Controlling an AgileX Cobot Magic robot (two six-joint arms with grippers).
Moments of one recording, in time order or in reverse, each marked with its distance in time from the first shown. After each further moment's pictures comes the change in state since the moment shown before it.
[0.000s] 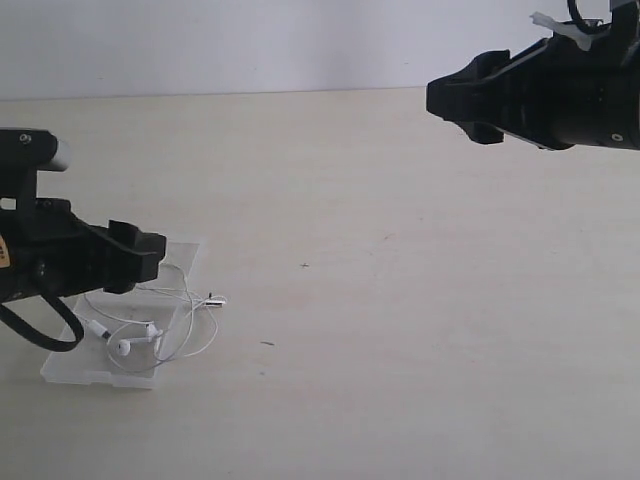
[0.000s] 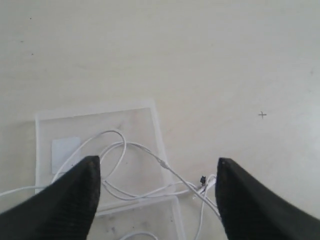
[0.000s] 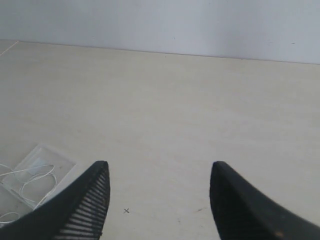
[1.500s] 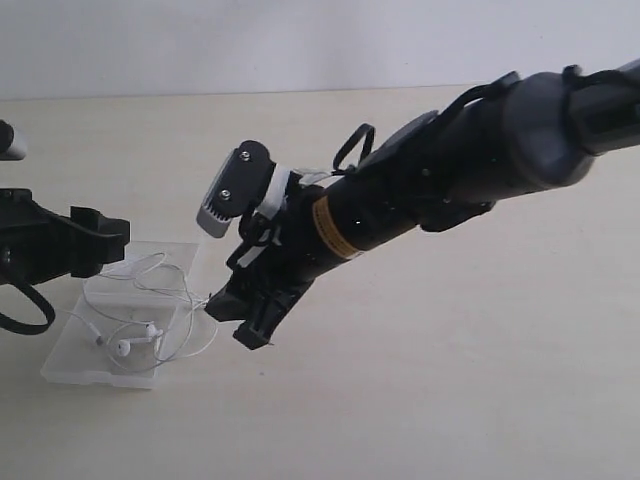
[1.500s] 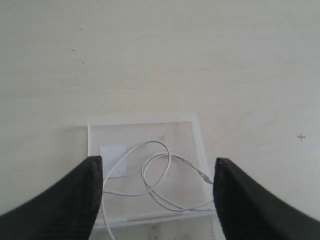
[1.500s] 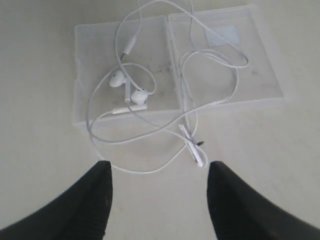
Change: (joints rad) left arm 0.121 -0.015 0.013 0.073 -0.030 -0.047; right arm 0.304 0.741 -0.367 -0.003 -0.333 -0.599
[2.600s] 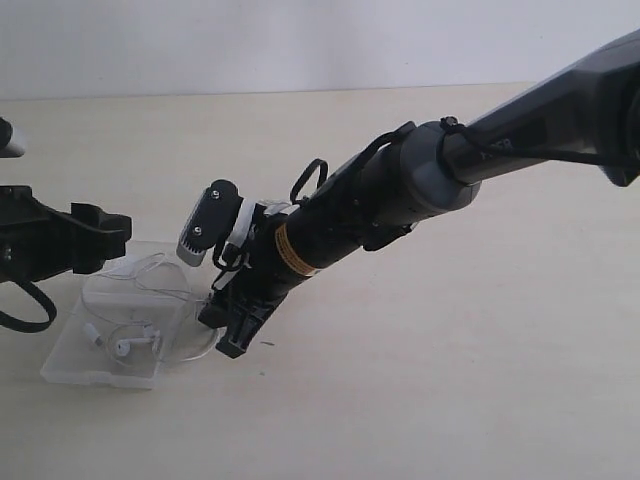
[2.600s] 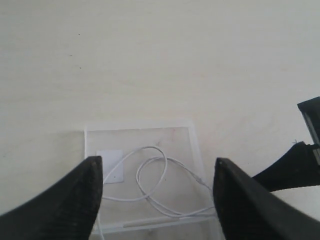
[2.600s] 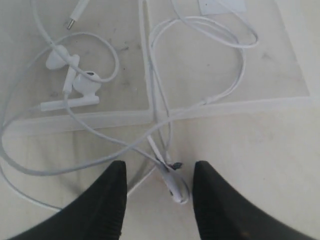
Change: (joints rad) left arm 0.000 0.000 0.000 0.000 -0.019 -0.011; right arm 0.016 0.250 -0.180 -0.002 0.037 -0.048
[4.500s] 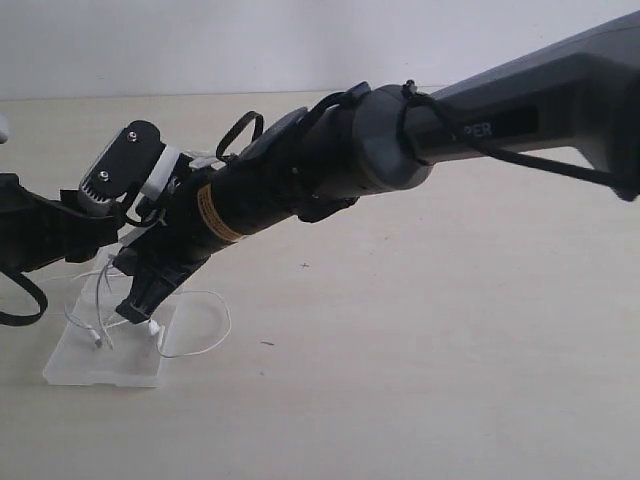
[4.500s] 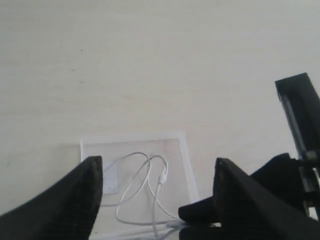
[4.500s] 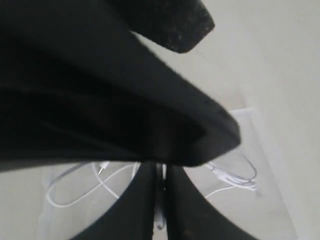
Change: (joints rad) left arm 0.000 -0.057 0.000 -0.003 0.010 -0.023; right arm 0.108 -0.038 -0.165 0.001 0.037 0.145
